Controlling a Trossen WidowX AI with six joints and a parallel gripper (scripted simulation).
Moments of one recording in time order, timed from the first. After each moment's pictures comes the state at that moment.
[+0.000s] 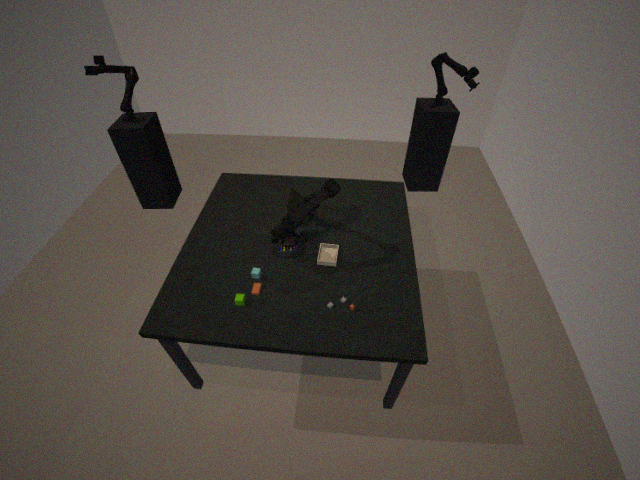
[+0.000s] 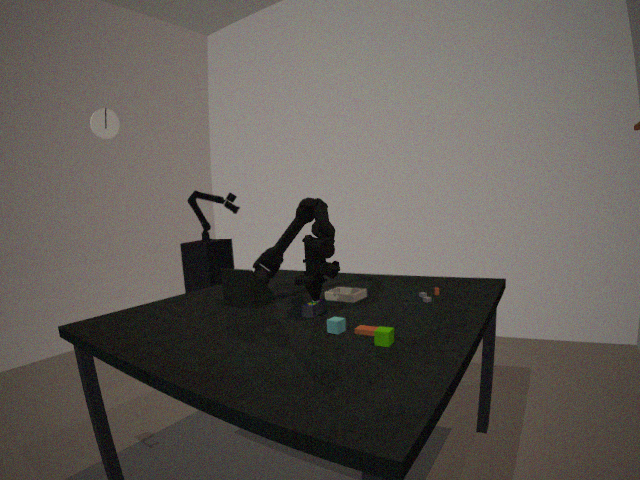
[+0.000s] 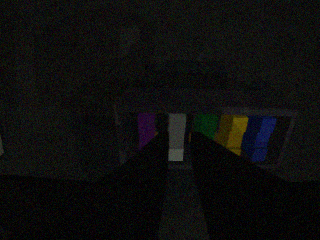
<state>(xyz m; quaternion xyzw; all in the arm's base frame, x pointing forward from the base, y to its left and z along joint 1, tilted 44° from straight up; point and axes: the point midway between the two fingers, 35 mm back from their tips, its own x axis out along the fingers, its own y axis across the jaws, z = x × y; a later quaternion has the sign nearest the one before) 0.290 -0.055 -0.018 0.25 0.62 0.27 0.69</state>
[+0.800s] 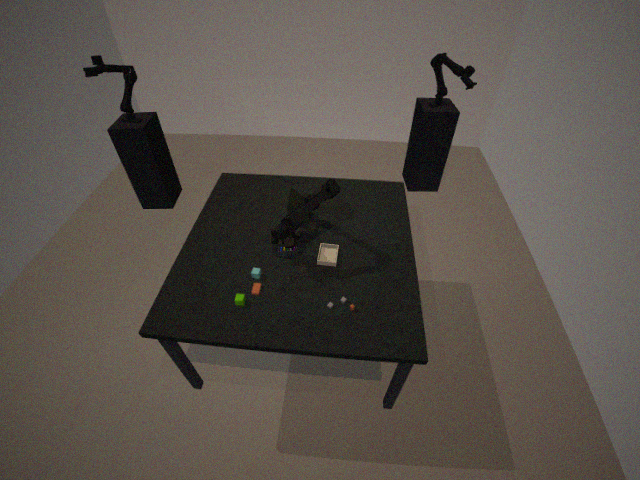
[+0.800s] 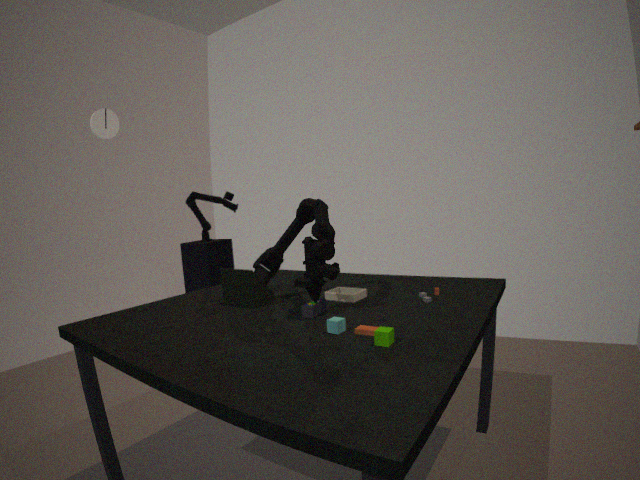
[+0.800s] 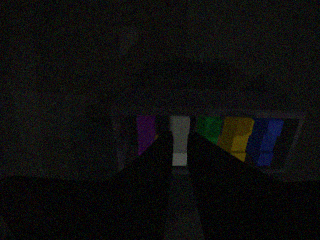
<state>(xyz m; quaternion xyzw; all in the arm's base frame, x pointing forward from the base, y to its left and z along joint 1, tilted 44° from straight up) 0.289 -0.051 -0.023 0.25 0.63 0.27 0.69</state>
